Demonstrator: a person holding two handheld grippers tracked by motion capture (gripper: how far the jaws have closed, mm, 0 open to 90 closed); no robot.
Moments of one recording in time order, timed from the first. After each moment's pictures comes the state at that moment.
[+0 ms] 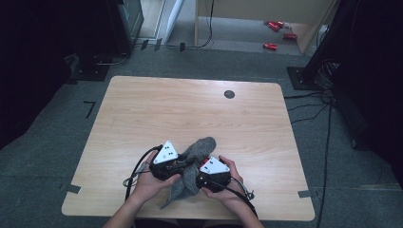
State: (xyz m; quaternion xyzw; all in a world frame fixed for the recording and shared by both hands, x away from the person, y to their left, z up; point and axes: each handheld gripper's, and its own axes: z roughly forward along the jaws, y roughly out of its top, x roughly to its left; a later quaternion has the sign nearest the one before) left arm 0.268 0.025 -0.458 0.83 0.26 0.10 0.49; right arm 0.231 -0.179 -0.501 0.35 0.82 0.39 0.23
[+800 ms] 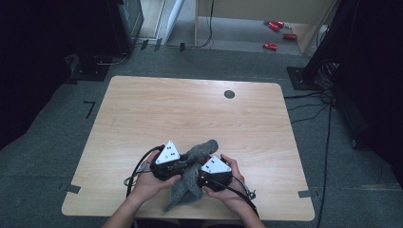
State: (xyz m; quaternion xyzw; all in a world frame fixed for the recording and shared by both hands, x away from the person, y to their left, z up) left arm 0.269 0.024 -0.453 0.83 0.26 0.10 0.48; right arm 0.231 -0.182 -0.494 0.35 0.82 0.38 0.25
